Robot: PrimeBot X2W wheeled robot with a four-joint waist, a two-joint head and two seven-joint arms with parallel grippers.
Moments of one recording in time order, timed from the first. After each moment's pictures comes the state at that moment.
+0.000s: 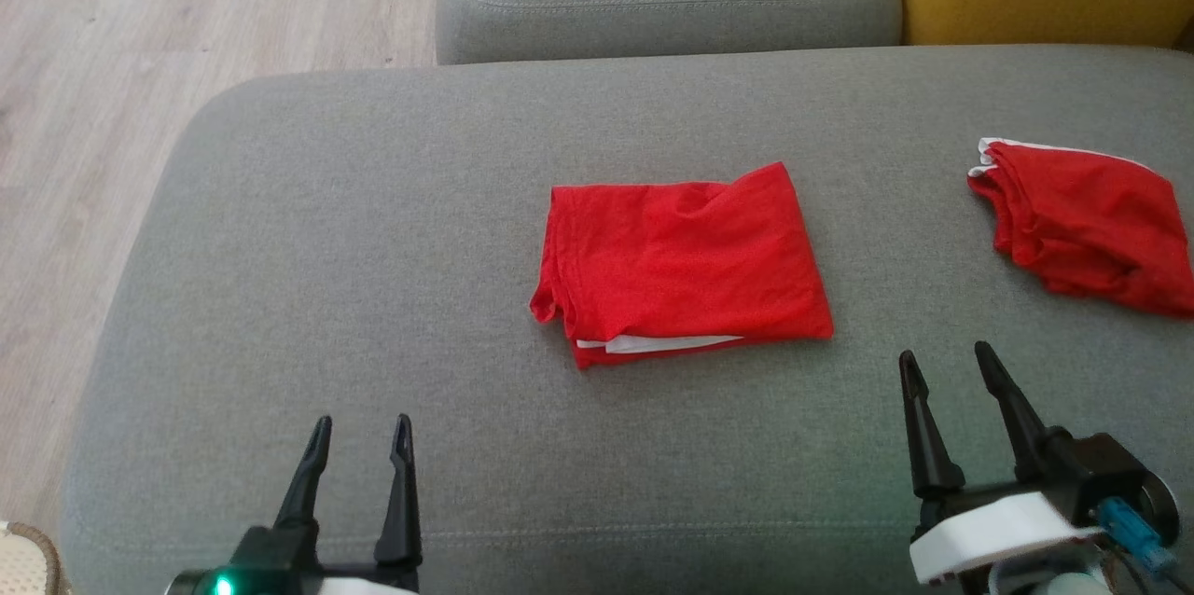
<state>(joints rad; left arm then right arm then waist) 0.24 0.06 -0.23 -0.03 -0.10 0.17 -0.25 0.10 -0.04 -0.02 0.09 0.11 0.13 -0.25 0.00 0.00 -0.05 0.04</state>
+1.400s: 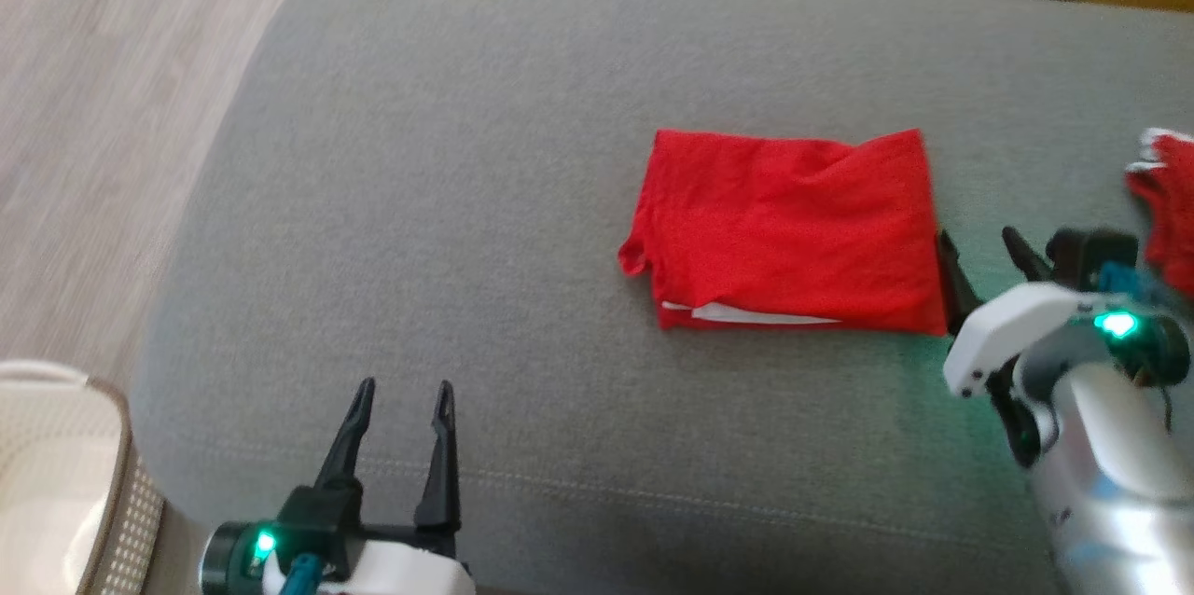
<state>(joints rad) 0.16 0.06 -0.30 0.01 -0.09 0.17 -0.25 -0.45 -0.16 -0.02 0.76 0.19 0.13 -0.14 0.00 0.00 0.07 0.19</state>
